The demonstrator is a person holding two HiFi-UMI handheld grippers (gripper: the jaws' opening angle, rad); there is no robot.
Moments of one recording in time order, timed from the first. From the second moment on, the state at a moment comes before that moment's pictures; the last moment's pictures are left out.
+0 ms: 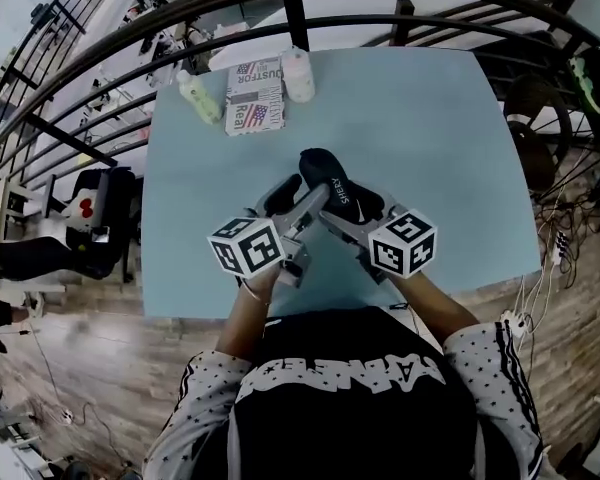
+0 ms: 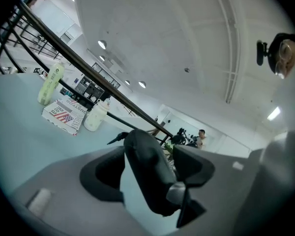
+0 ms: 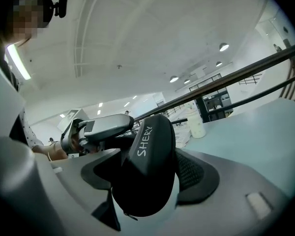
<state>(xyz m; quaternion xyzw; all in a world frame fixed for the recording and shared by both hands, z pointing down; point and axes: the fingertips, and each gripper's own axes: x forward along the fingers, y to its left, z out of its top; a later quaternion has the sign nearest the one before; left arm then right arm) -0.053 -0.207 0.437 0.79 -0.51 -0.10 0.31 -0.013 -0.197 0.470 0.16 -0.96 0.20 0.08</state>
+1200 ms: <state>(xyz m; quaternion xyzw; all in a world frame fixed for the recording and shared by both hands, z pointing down) -0.119 -0.184 0.409 0.76 -0.56 -0.13 0.29 -0.064 -0.145 0.445 0.09 -0.99 0.08 0.05</state>
